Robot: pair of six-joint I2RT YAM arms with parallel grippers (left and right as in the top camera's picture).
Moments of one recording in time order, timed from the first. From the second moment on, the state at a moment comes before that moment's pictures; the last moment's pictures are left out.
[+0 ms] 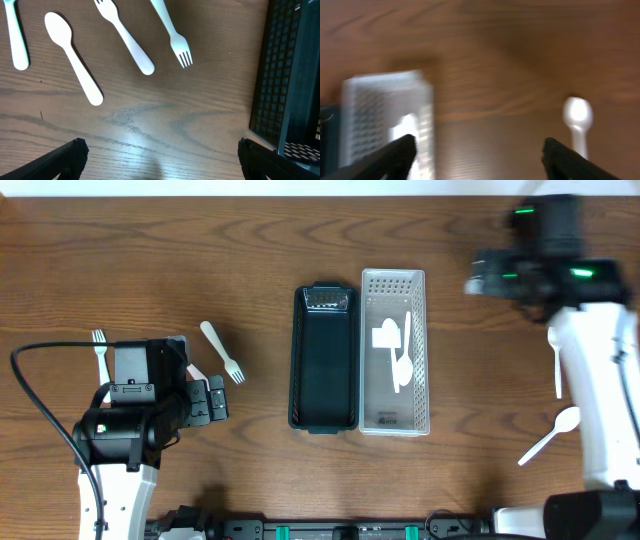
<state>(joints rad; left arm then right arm) 0.01 0.98 0.98 -1.11 0.02 -0.12 -0.03 1.57 1.60 -0.98 0.05 0.18</state>
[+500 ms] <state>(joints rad) 0.01 0.98 0.98 -1.12 0.02 -0.12 -0.37 1.88 1.42 -0.86 0.07 -0.05</state>
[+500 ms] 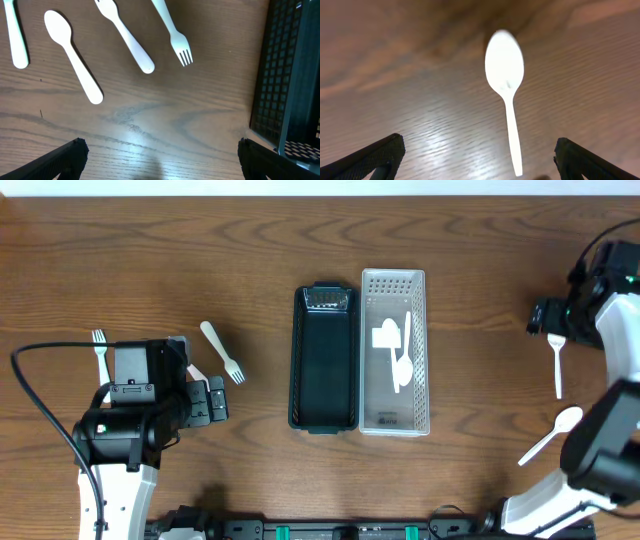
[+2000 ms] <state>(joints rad) 0.01 0.98 0.98 -1.13 0.02 -0.12 -0.45 2.07 1.41 -0.80 -0.03 -0.06</state>
